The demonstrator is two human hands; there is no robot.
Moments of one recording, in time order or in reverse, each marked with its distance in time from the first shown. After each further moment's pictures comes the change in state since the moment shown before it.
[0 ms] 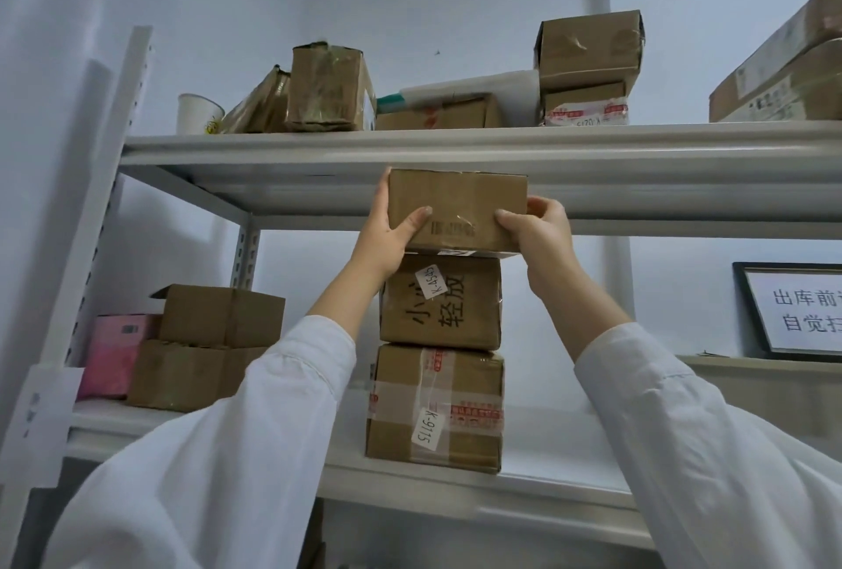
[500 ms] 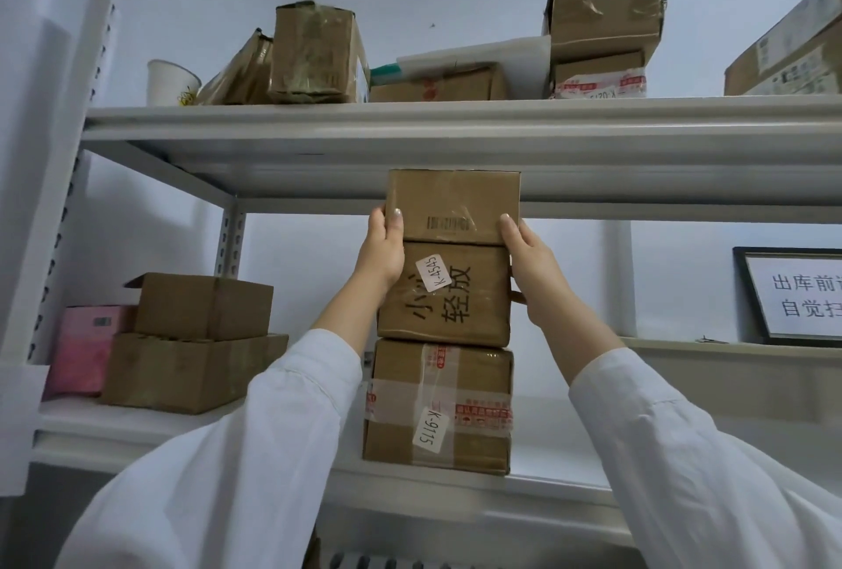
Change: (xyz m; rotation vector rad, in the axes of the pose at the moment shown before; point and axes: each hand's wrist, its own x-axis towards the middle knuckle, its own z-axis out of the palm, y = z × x) left_hand 0.016 -0.050 0.017 -0.070 0.042 -0.256; right_hand 0.001 0.051 0.007 -0.109 -0.144 0.146
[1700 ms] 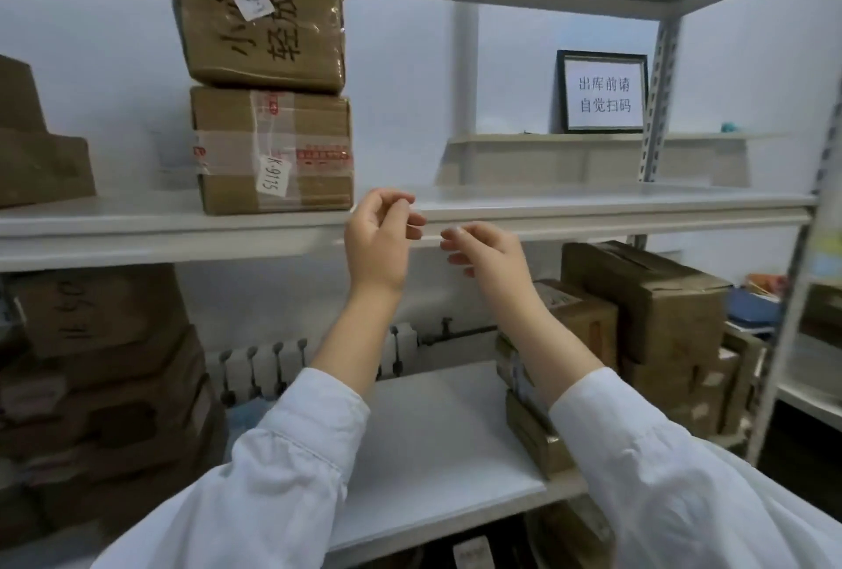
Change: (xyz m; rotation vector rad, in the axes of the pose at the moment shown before) left_hand -0.255 -0.067 0.112 -0.451 -0.115 -0.129; right_hand -0.236 0.121 -0.095 -0.266 0.208 0.144
